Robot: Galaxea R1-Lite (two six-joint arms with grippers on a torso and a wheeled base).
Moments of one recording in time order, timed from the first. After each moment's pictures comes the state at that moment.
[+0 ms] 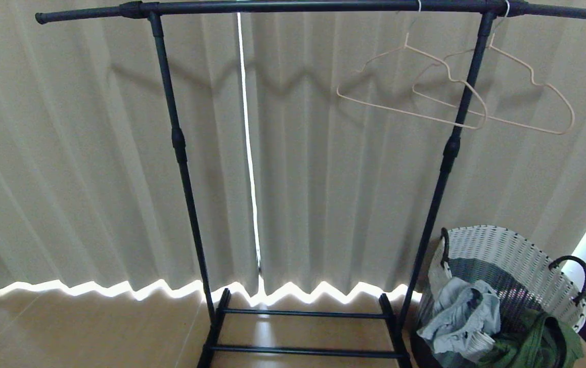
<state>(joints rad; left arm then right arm) 0.00 0.00 -0.03 0.07 0.08 0.01 0.00 0.00 -0.04 0.11 0.02 0.00</state>
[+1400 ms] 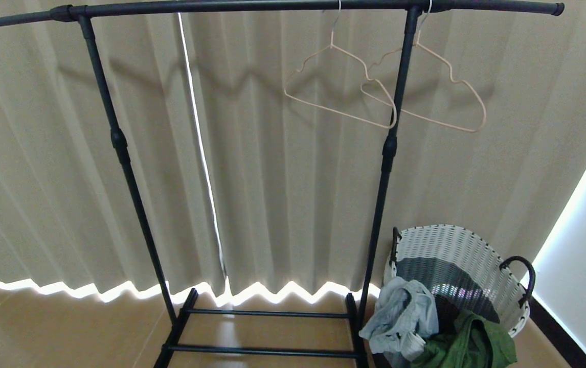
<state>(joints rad) 0.00 0.00 -0.03 0.07 0.07 -0.01 0.00 0.00 -0.04 0.11 0.02 0.00</state>
